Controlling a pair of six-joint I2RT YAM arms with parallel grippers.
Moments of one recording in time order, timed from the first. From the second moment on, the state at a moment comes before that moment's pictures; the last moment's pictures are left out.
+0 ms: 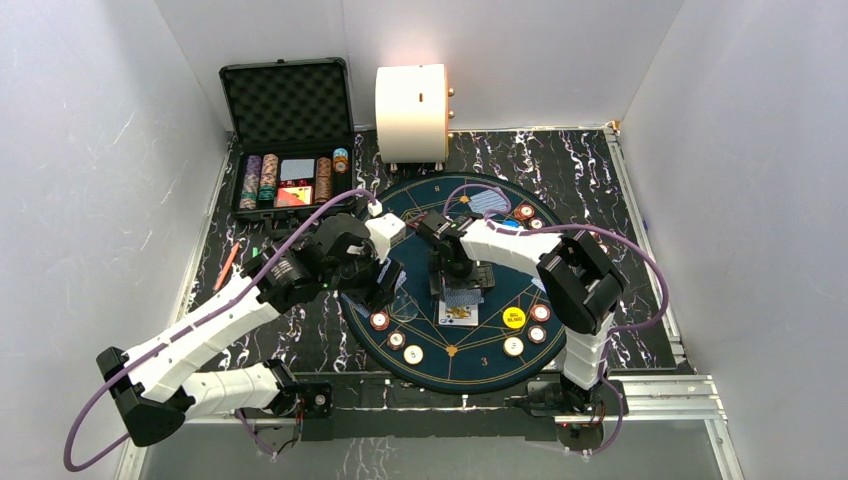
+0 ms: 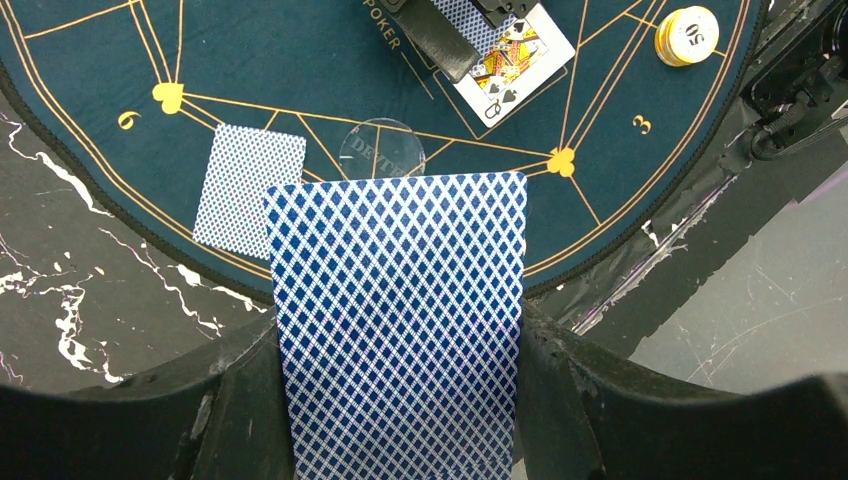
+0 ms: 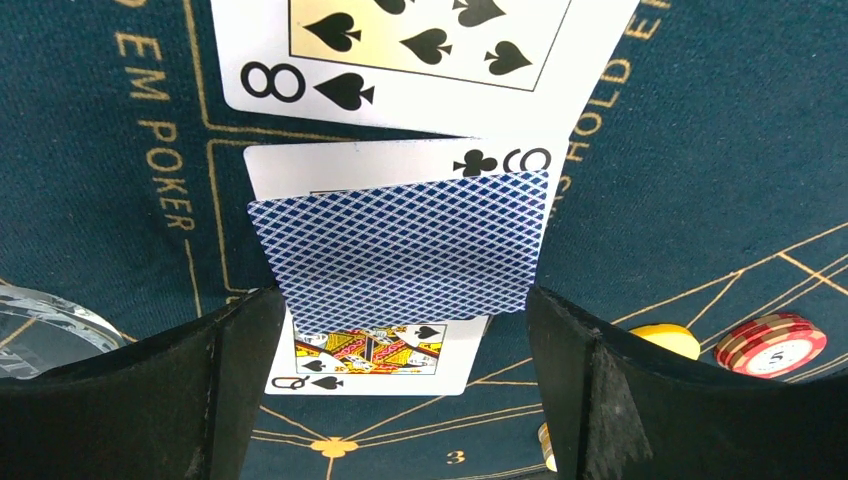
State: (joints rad) left arm -0.89 1.07 1.15 -0.93 0.02 -0.16; right arm 0.84 1.87 1.29 -0.92 0.18 0.71
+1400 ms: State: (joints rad) left arm -0.89 1.05 1.15 -0.93 0.04 -0.14; right arm 0.65 1.60 1.19 -1.03 0.18 1.55
